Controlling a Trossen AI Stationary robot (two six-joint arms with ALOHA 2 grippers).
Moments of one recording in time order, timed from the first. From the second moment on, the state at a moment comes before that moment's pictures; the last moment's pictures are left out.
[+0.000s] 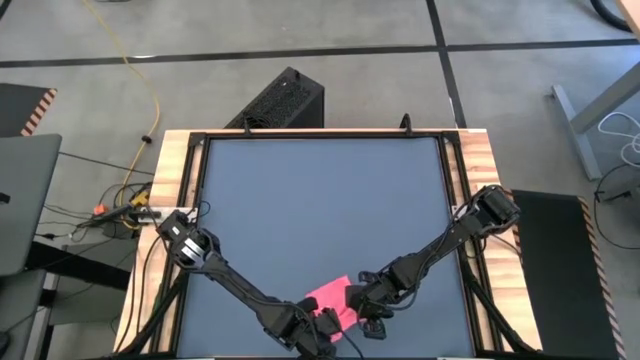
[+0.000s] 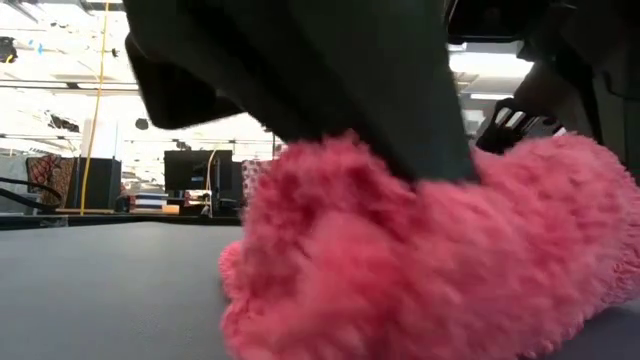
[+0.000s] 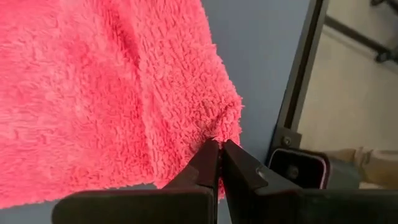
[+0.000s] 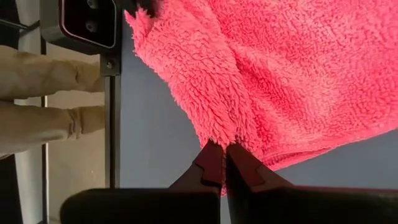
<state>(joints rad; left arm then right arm) -0.63 2.30 1.86 -0.55 -0.22 -0.97 0.58 1.84 1.17 -0.32 -0.13 0.67</state>
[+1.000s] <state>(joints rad) -0.68 2.27 1.82 -0.50 -0.35 -1.18 0.57 1.83 1.14 -0.28 -0.21 0.71</state>
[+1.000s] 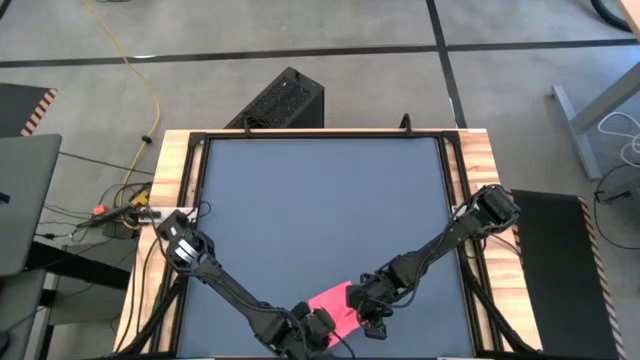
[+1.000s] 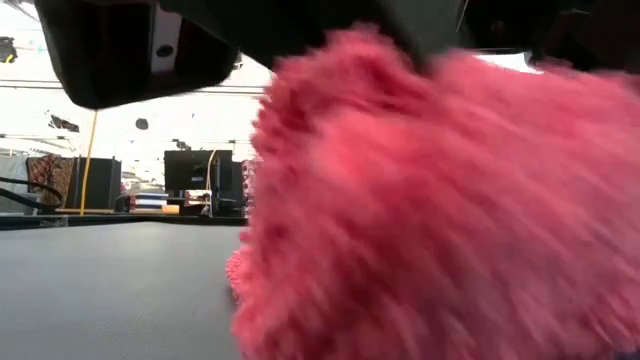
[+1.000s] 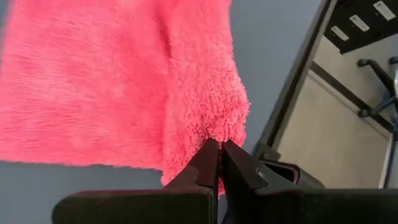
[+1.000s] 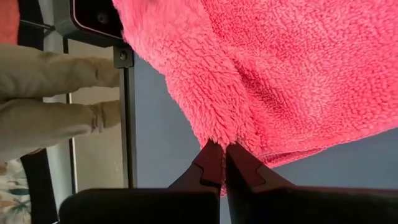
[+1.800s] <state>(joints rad) -0.69 2.01 1.23 0.18 -0.31 -1.33 0.48 1.84 1.14 -0.25 -0.29 0.71</state>
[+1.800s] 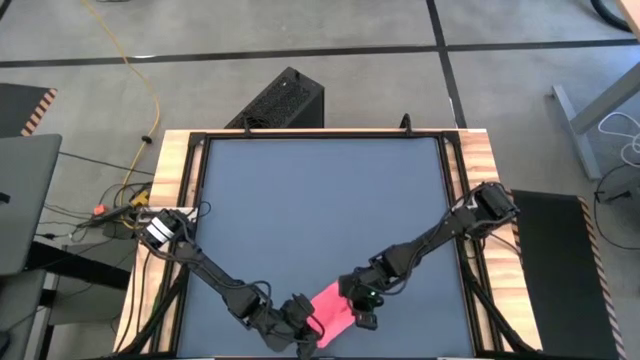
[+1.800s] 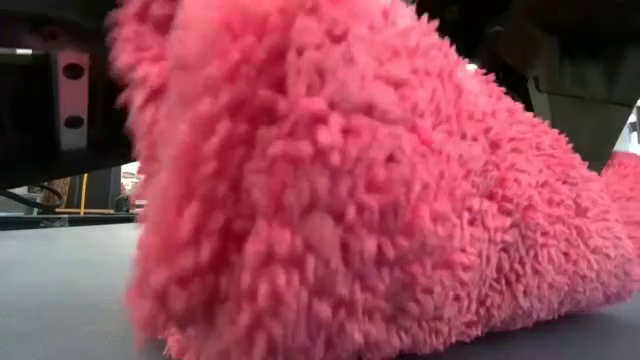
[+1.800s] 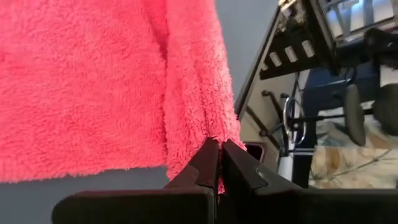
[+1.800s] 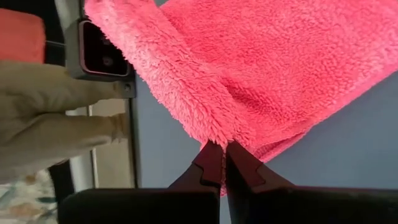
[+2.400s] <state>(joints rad) -0.69 2.01 1.23 0.05 -0.24 -1.43 0.47 1.84 1.14 -0.25 -0.19 0.66</state>
